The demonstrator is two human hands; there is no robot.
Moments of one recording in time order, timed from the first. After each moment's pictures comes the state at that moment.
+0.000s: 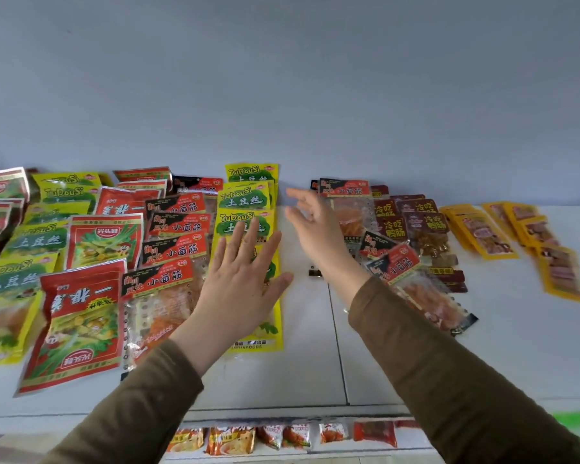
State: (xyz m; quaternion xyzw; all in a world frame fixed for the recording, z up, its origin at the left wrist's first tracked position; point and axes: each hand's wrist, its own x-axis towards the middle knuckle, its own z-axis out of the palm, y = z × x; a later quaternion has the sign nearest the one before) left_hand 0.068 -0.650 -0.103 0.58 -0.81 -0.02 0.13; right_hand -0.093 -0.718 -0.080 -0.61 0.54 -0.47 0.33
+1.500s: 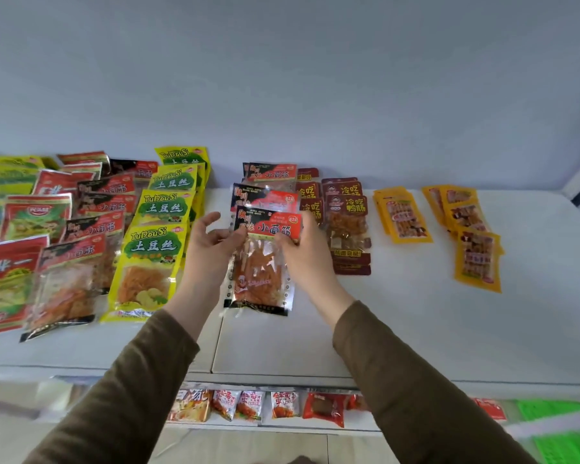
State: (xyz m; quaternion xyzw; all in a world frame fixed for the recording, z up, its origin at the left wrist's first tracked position) left_hand -0.084 -0.648 -0.101 0.59 -0.38 -0.45 0.55; right_hand -0.244 -0.660 -0.117 -0.60 0.59 -0.42 0.35
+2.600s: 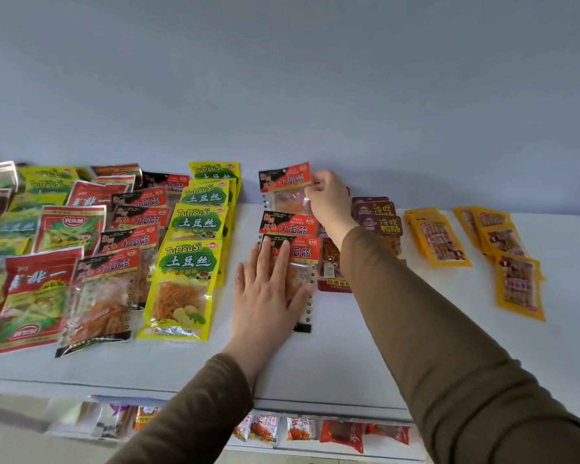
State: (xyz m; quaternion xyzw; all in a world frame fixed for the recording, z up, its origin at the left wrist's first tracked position) left_hand -0.086 -0.633 -0.160 0.66 -0.72 -0.02 0.21; right_hand -0.219 -0.785 -0.075 -0.60 0.63 -0.42 0.25
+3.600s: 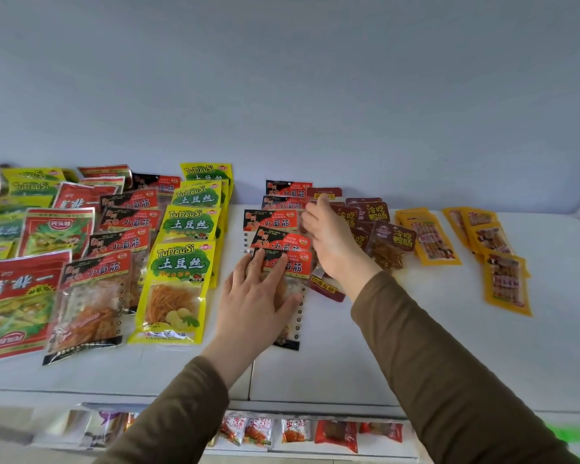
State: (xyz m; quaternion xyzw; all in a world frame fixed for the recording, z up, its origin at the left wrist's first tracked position) left_hand -0.073 -0.624 -0.137 0.65 -0.75 -0.03 0.12; right_hand -0.223 -0.728 -0.085 -0.38 0.54 -0.45 0.61
